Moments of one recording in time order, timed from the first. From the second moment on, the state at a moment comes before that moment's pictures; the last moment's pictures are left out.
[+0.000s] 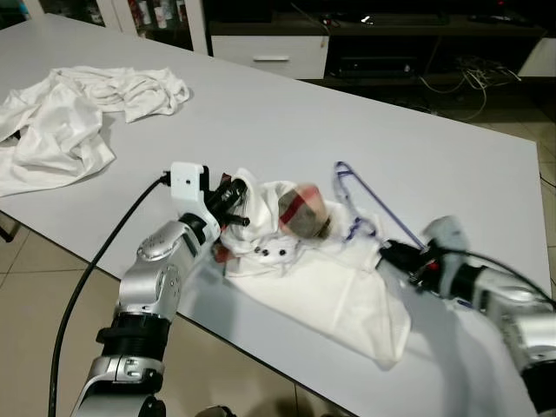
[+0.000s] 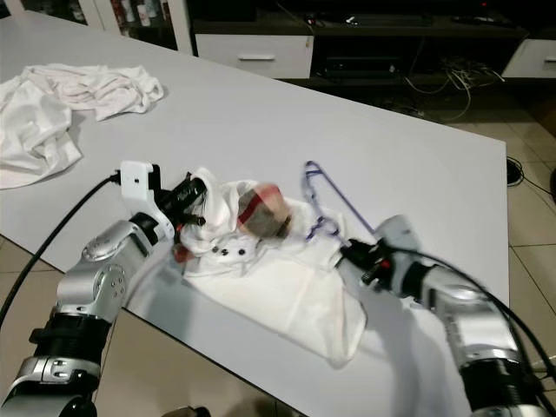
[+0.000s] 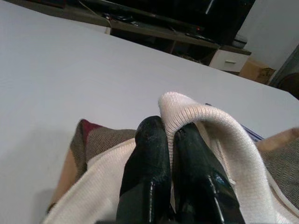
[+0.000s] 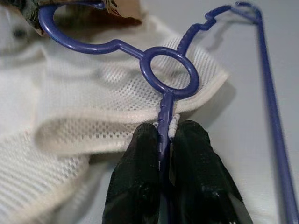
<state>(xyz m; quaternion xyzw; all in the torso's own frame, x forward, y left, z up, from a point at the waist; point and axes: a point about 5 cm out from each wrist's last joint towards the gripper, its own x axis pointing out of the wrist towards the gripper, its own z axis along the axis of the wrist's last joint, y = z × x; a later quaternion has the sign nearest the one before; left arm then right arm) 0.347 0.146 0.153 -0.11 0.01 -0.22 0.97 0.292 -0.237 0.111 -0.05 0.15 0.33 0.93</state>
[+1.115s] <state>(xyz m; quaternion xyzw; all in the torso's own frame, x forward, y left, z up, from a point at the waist) 0.381 0.212 0.212 -0.05 -0.07 -0.15 0.98 0.245 -0.293 0.165 -0.01 0.09 0.36 0.93</state>
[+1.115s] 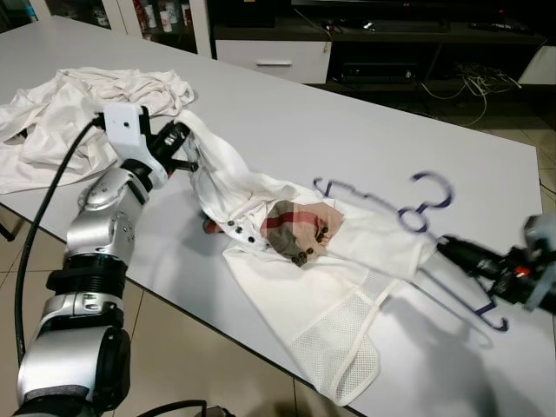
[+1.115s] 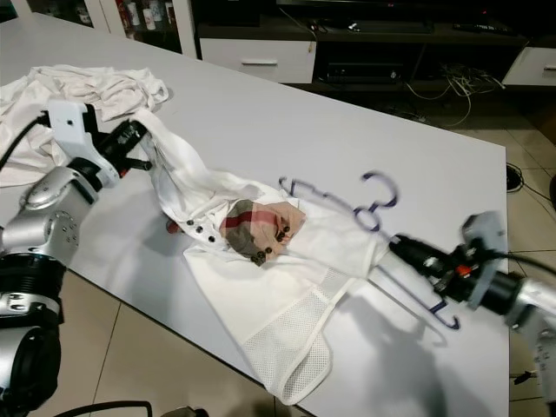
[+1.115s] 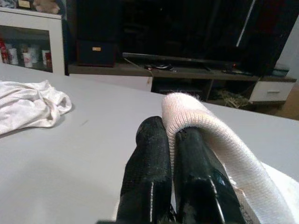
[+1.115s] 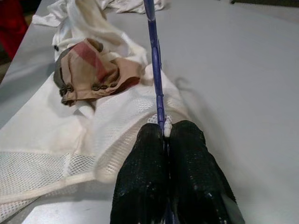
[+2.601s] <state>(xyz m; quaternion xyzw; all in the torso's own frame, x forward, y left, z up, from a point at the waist) 0.372 0.217 0.187 -0.08 -0.06 -0.13 0.99 0.226 -0.222 0.172 0.17 -0.01 0.44 0.88</state>
